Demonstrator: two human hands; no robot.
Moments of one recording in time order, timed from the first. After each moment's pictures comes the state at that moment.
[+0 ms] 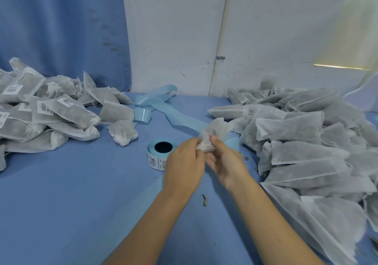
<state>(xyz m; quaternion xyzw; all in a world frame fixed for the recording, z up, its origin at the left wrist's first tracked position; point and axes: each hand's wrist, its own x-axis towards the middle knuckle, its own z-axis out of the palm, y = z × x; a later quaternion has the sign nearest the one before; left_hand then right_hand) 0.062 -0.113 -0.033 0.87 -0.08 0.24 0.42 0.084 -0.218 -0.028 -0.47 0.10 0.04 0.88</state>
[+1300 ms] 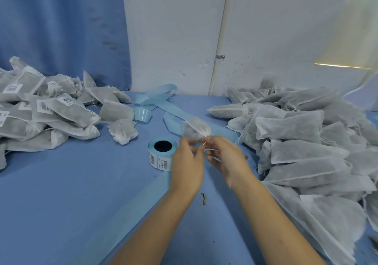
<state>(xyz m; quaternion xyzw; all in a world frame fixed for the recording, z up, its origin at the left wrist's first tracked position) 0.064 -0.123 -0.039 0.79 -0.01 0.15 0.59 0.077 -0.220 -0.018 -0.62 0.09 0.00 0.78</state>
